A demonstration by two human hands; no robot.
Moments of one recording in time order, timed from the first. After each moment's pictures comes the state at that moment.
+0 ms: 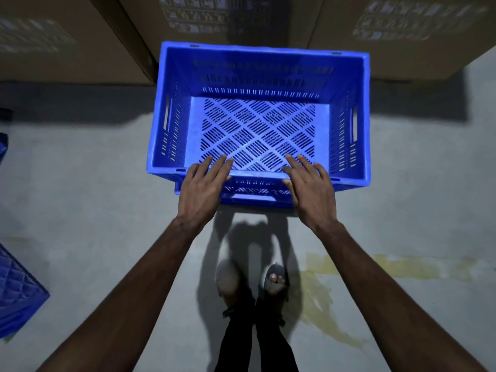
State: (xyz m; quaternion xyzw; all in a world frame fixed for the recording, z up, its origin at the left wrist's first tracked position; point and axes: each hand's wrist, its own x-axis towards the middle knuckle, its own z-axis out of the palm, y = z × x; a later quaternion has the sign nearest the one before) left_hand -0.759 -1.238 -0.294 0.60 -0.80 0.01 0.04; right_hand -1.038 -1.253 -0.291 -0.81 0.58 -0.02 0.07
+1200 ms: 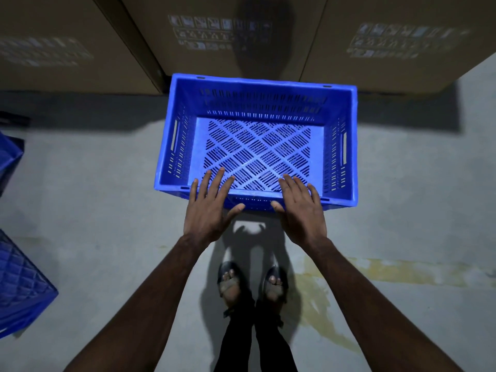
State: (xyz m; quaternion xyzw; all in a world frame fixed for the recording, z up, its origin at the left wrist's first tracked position) left_hand -0.768 -1.201 -0.273 0.67 -0.73 -0.14 -0.05; right_hand -1.028 -1.218 -0.276 -0.78 0.61 0.00 0.14
